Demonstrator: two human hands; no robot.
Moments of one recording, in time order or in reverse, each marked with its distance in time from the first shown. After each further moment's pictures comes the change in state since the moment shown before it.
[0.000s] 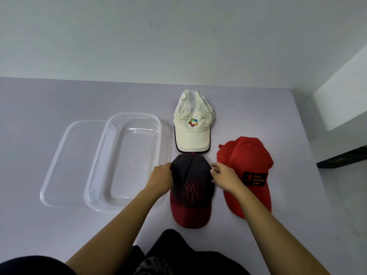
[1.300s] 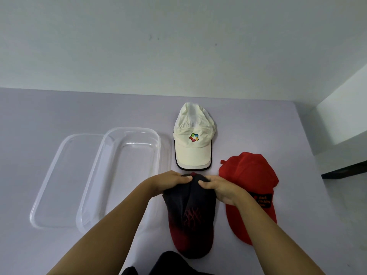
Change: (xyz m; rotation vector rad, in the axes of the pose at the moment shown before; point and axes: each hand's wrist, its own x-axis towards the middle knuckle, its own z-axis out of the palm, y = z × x) left_hand 0.061 0.007 -0.025 -0.542 -0.624 -0.101; right_hand 0.039 -0.017 -0.006 0.677 -0.531 0.101
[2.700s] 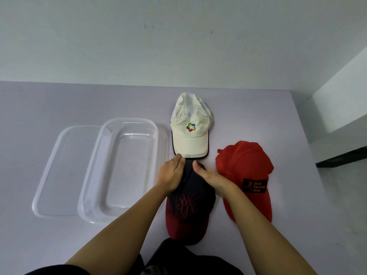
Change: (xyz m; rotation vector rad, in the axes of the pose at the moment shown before) left_hand 0.000 -0.007 0.046 0.206 0.677 0.438; right_hand -0.009 0.002 0.026 -0.125 0.094 -0.039
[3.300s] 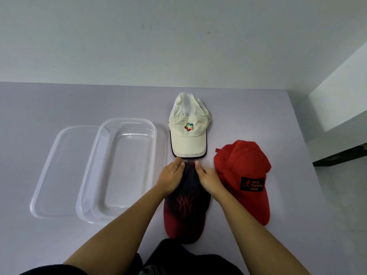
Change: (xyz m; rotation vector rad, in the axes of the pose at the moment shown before) left_hand -0.001 -0.012 0.009 -0.024 -0.122 -0.093; right_hand 0.016 0.023 0.010 -0.273 0.439 -0.086
